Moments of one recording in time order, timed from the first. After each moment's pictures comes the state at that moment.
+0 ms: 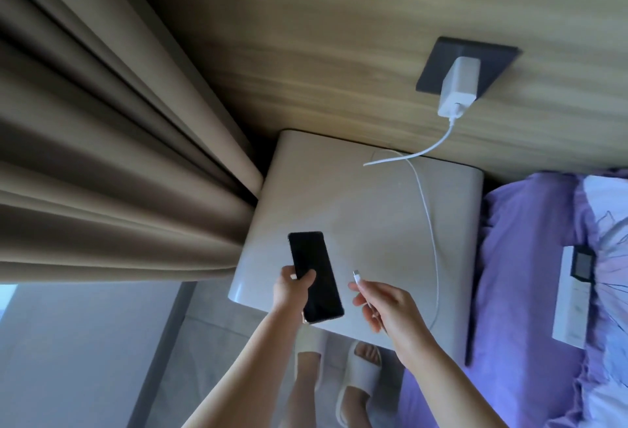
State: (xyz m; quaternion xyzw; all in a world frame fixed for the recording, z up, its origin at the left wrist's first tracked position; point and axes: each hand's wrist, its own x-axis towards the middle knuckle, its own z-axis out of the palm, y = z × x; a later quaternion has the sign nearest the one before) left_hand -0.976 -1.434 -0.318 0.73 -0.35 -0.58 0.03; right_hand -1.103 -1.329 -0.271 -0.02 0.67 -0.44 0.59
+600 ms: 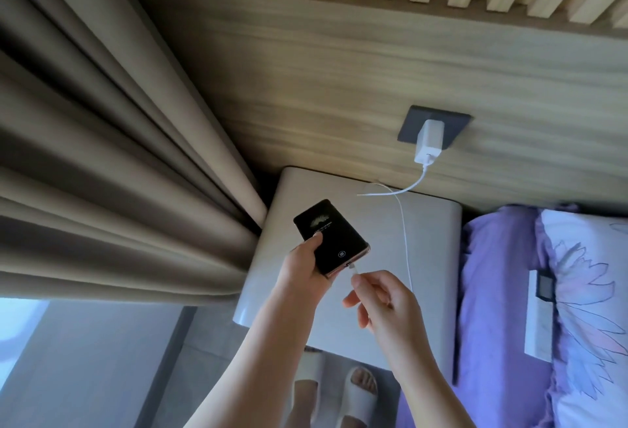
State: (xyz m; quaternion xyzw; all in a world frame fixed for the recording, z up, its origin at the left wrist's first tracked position) left_hand -1.035 -1.478 -0.183 0.56 -0.03 -0.80 0.21; right_hand -1.095 -1.353 -0.151 -0.16 0.73 -0.48 0.46
